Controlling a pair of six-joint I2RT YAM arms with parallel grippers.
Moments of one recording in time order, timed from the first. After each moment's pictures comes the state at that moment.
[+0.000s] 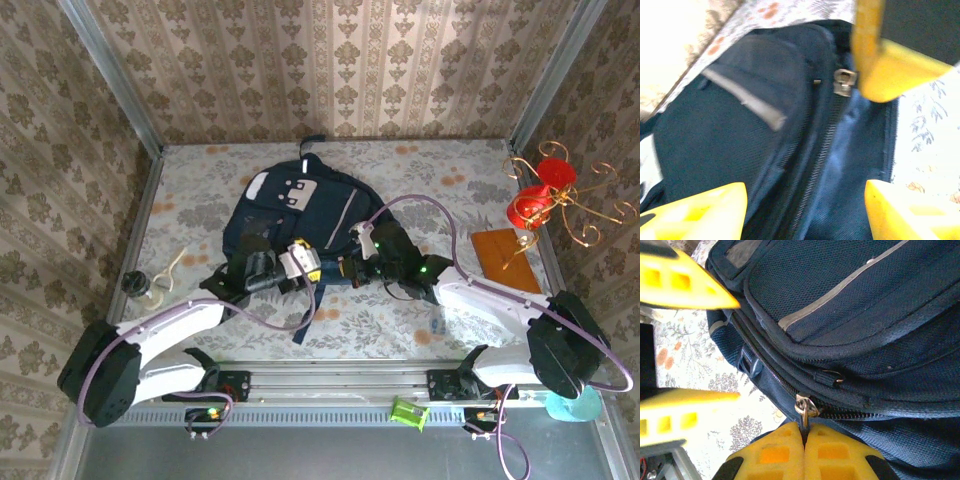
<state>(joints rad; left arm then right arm) -0.72 1.17 0.52 0.16 0.29 0.61 0.70 1.31 0.76 -0.12 -0.21 0.42</state>
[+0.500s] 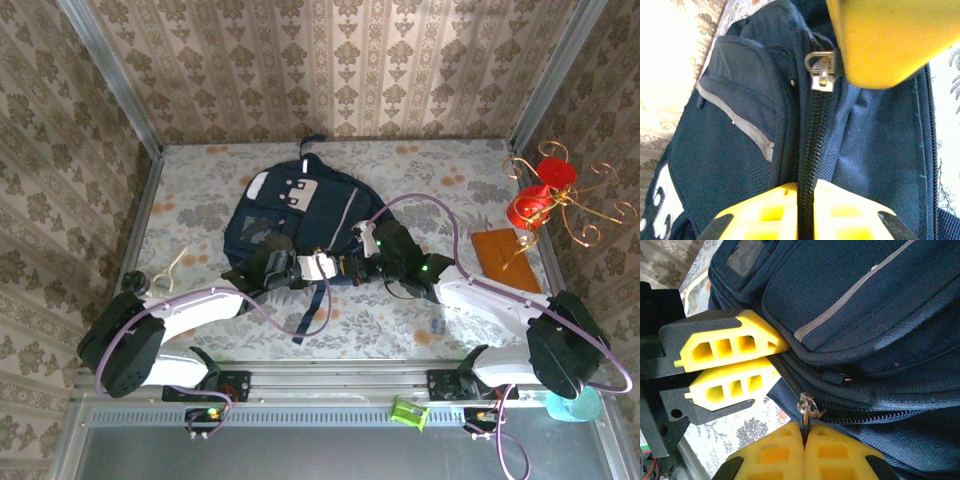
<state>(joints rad) -0.79 1.32 0.58 0.22 0.11 0.83 0.69 1.31 0.76 -0.12 -0.24 0.47</state>
